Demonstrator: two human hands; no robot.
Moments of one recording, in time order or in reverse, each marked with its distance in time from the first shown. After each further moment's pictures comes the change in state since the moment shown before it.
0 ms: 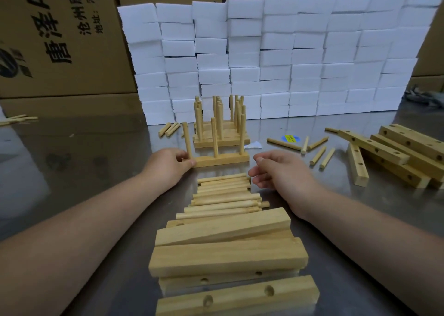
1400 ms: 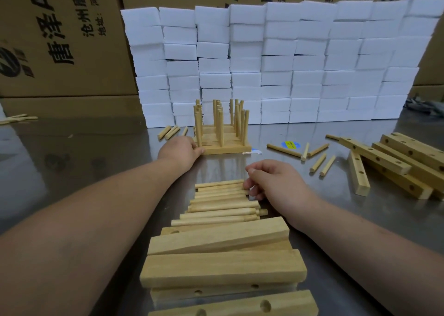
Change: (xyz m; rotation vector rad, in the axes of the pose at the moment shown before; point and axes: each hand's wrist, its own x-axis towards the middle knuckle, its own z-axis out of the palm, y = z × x) left_hand 0.065 0.011 0.024 0.258 0.070 0.063; right_hand 0.001 0.004 0.003 -0.133 -0.068 -0.008
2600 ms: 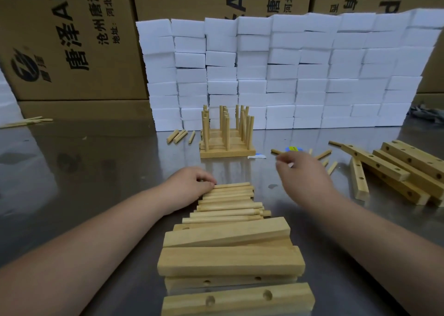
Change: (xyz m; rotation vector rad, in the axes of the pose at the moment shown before) left_hand -0.101 0.008 -0.037 -0.465 -0.344 0.091; right_hand 0.007 -0.011 -0.029 -0.718 0.327 -0.124
